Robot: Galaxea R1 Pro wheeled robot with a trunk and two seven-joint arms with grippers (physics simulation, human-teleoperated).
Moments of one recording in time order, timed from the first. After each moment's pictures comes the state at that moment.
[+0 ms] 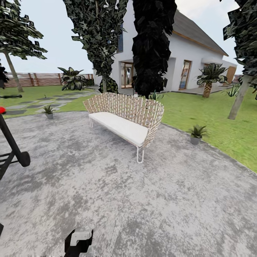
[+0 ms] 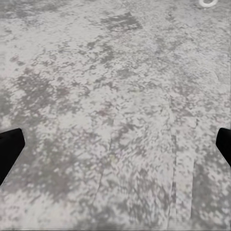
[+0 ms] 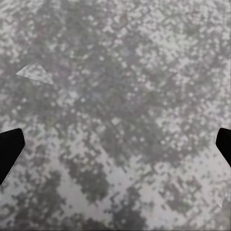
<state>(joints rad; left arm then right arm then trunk) -0.20 0.00 0.00 -0.55 0.00 -0.42 0.00 -0.01 -0.01 0.00 -0.62 0.00 0.00 0.00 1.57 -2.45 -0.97</state>
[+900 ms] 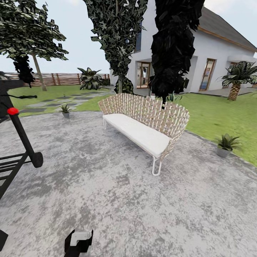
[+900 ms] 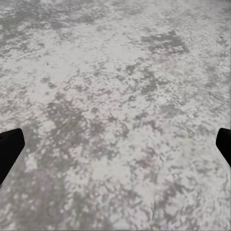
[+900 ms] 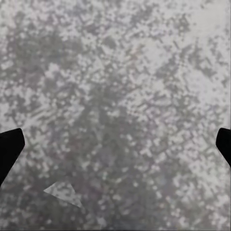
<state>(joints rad) -0.21 0.00 0.00 -0.55 0.00 -0.42 0.00 -0.01 -0.01 0.00 -0.62 0.00 0.00 0.00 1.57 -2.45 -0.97</state>
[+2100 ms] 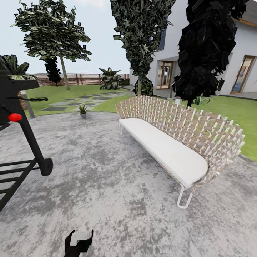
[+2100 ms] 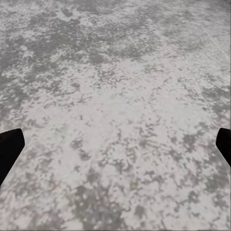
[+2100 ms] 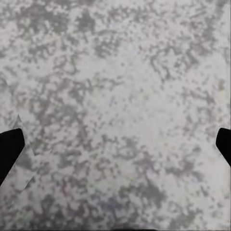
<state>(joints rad) -0.21 0.00 0.00 -0.55 0.00 -0.42 0.00 -0.01 -0.01 0.00 -0.62 0.00 0.00 0.00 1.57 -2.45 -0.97</state>
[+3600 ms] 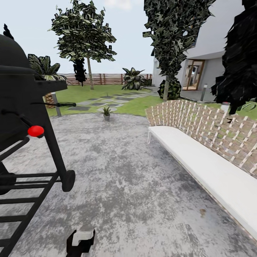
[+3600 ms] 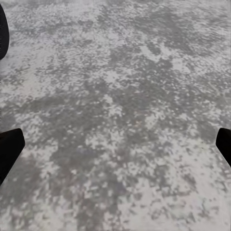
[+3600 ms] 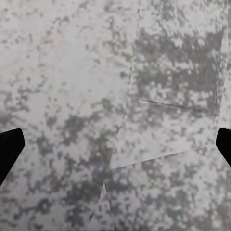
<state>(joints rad) -0.21 -0.01 0.00 -0.55 0.00 -0.42 0.00 -0.01 -0.01 0.00 -0.62 -0.01 0.00 0.00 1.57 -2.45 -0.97</state>
